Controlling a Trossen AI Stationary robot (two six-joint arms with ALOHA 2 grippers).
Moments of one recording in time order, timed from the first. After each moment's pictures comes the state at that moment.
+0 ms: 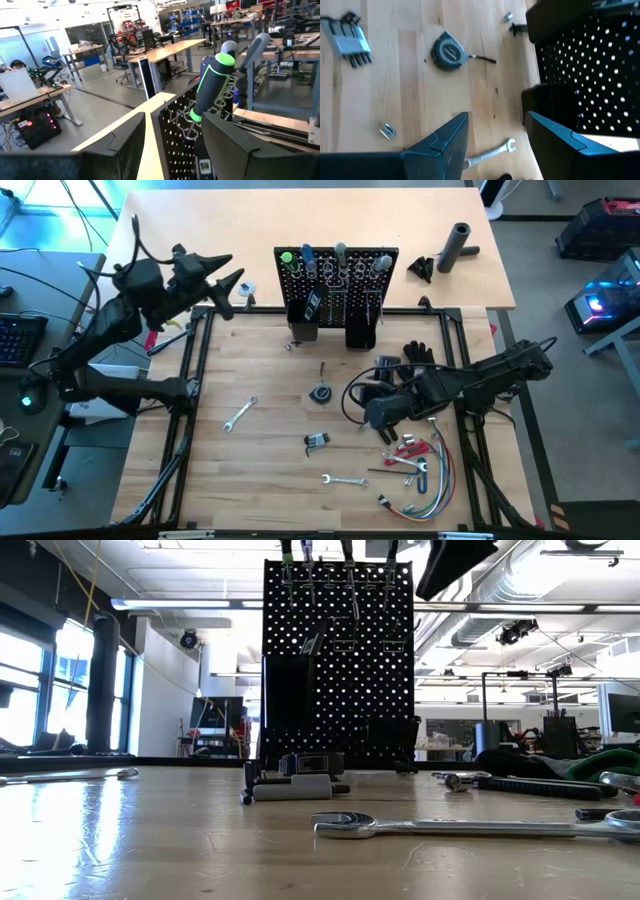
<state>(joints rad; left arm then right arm) 0.40 0.96 1.41 -0.47 -0.36 0.19 0.33 1.53 1.41 -1.08 0.65 0.18</state>
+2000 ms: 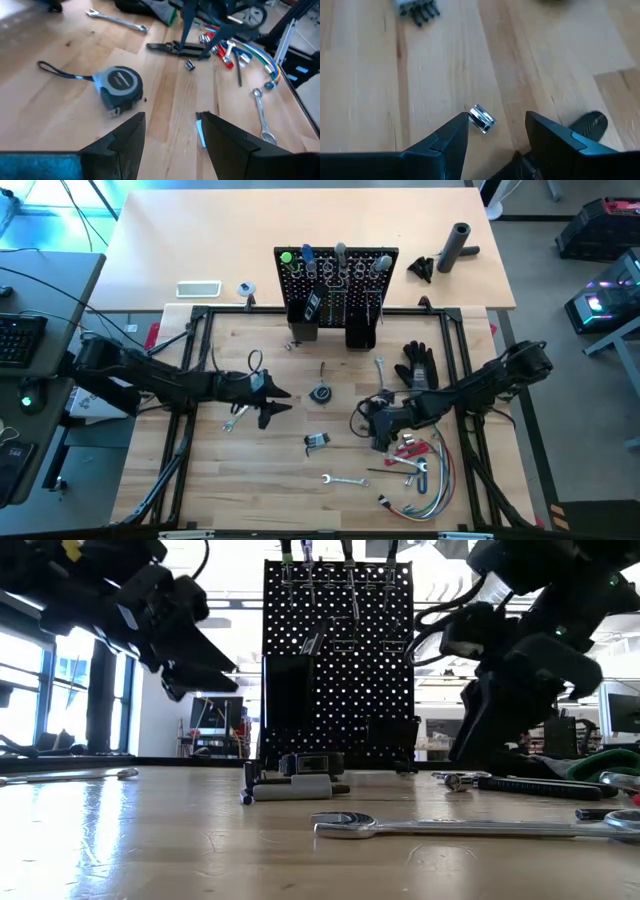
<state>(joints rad) -0.09 1.22 0.34 0.46 -0.09 -0.38 0.32 1.53 0.65 -0.09 0.29 0.44</state>
